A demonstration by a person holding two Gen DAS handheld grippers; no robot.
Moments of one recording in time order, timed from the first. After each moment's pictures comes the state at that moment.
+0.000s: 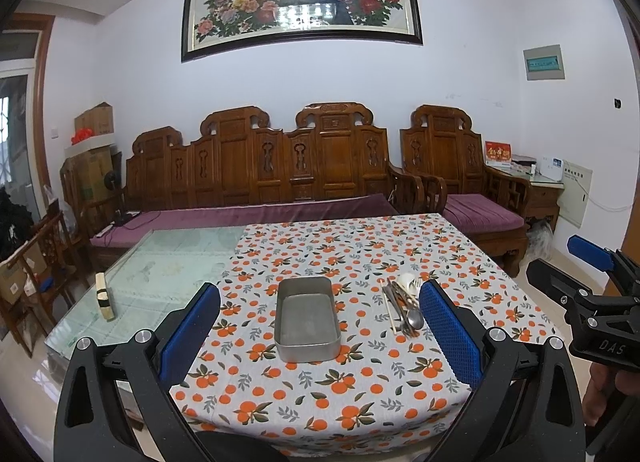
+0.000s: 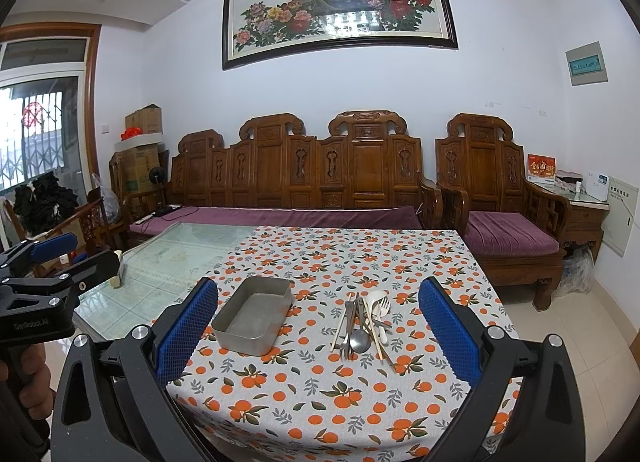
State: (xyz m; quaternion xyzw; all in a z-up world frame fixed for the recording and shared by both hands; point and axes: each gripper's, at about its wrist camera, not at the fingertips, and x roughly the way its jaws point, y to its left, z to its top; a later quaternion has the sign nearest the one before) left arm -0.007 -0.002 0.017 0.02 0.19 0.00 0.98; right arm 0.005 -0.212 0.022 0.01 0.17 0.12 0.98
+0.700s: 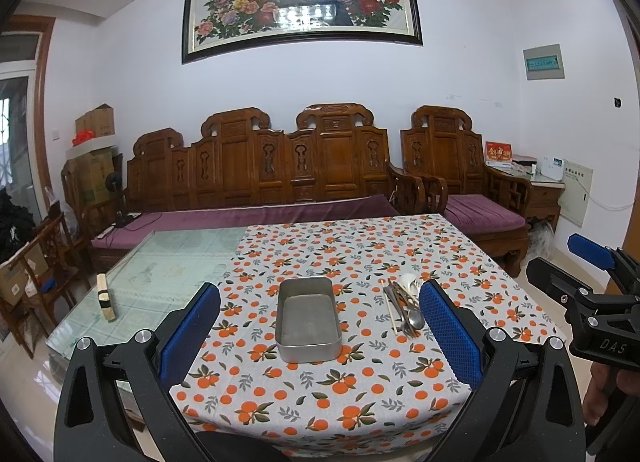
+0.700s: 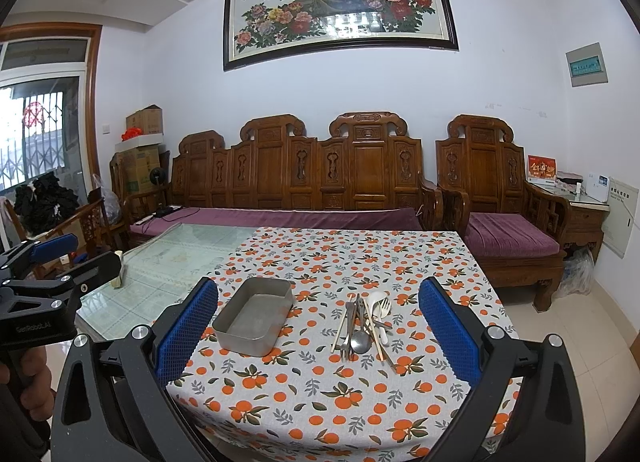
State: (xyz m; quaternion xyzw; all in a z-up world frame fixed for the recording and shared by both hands) left arm -0.009 -0.002 0.021 0.03 0.19 0.00 0.98; right arm 0.005 -0.212 0.023 0.01 0.17 0.12 0.98
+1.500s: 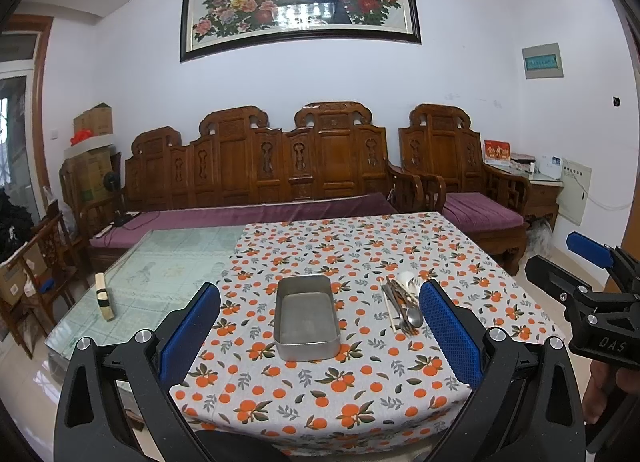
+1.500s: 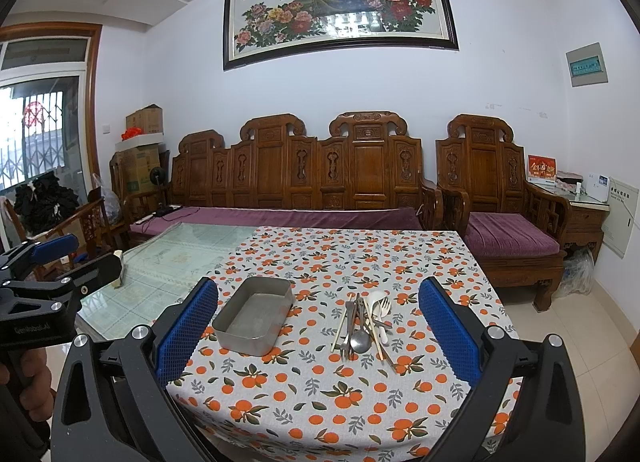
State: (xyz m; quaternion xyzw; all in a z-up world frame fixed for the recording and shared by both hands) left arm -0.008 -0.002 0.016 0.03 0.19 0.00 0.98; right arm 0.005 -0.210 0.028 0.01 0.17 0.12 0.98
